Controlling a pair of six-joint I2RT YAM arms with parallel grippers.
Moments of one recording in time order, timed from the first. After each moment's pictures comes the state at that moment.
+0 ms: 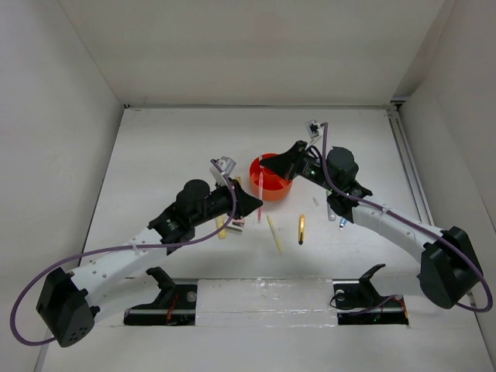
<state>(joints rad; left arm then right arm) -0.78 0.94 0.62 0.11 0.24 -0.64 0.59 1.28 0.81 0.55 -0.41 0.76</state>
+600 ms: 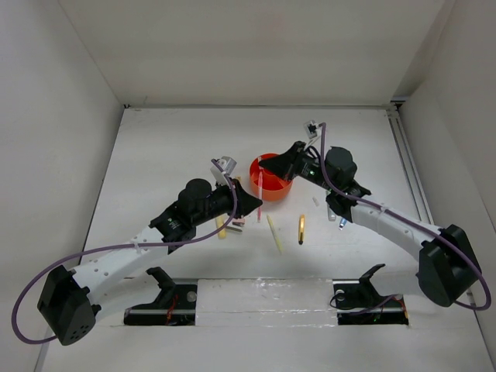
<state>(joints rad) -0.78 0.96 0.62 0.10 0.21 -0.64 0.59 1.29 0.81 0.55 -0.43 0.76</state>
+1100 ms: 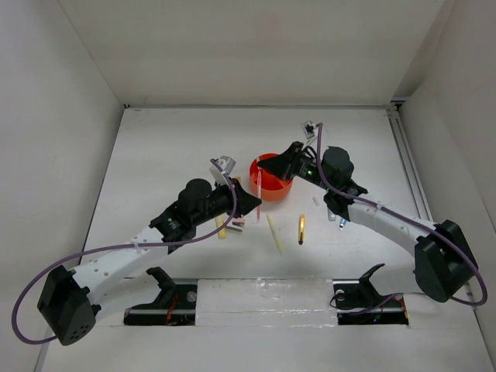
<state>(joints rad) -0.78 0.96 0.62 0.10 0.19 -0.64 0.59 1.33 0.81 0.58 -0.43 0.76</state>
